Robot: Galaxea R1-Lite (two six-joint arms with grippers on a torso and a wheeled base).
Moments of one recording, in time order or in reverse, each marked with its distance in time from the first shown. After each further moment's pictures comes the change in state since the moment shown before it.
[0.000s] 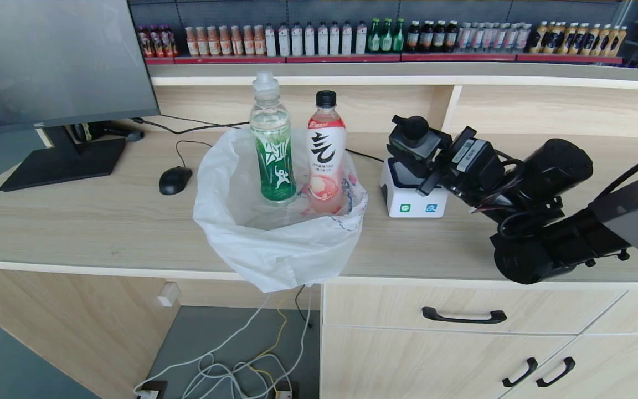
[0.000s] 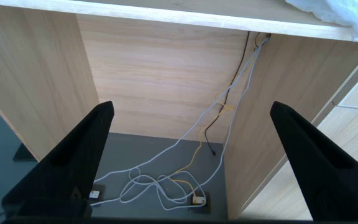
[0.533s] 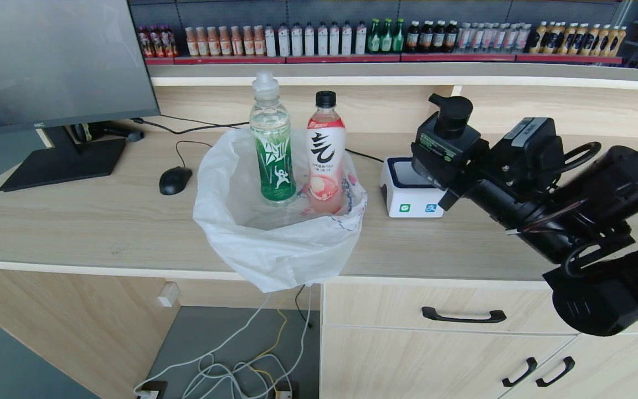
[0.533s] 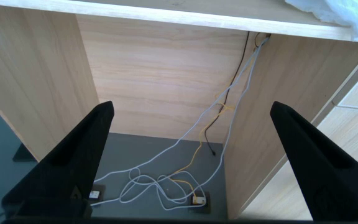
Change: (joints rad) left arm 0.000 0.000 0.000 0.000 0.000 0.000; right arm 0.075 -0.260 0.362 0.000 -0.290 0.230
